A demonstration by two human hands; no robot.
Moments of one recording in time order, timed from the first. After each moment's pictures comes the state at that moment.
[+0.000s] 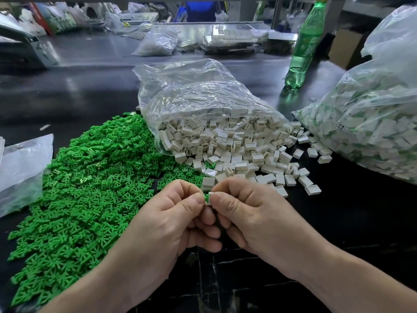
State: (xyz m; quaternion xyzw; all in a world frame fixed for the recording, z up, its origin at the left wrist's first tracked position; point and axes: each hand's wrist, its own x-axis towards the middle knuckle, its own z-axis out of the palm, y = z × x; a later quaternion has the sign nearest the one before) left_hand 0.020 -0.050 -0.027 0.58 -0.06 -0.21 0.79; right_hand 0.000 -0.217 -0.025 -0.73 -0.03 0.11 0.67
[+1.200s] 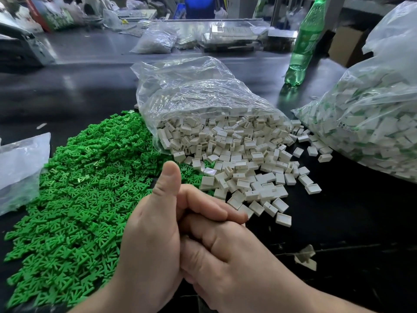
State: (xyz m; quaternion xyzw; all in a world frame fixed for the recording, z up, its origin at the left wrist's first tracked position) left_hand 0.009 -0.057 -0.012 0.53 -0.12 -0.19 0.82; right_hand -0.026 -0.180 -0.024 -0.76 -0.14 0.11 0.63
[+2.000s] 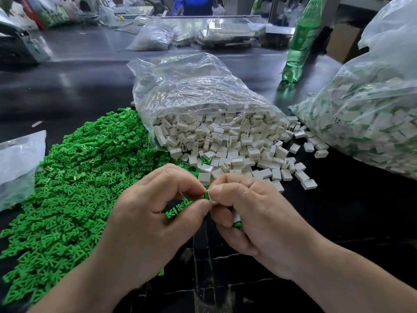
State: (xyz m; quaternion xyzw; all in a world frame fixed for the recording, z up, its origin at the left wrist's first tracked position) left_hand 0.021 -0.039 -0.014 0.84 -0.31 0.16 0.42; right_hand -0.001 -0.213 -0.021 -0.59 -0.02 0.16 0.79
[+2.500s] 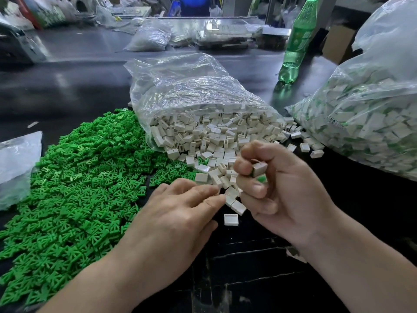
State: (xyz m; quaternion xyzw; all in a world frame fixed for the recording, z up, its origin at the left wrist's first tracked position) left_hand 0.028 -0.046 -0.035 0.90 -0.40 0.08 0.13; right_hand 0.020 -0.245 -0.016 -0.40 0.02 0.10 0.91
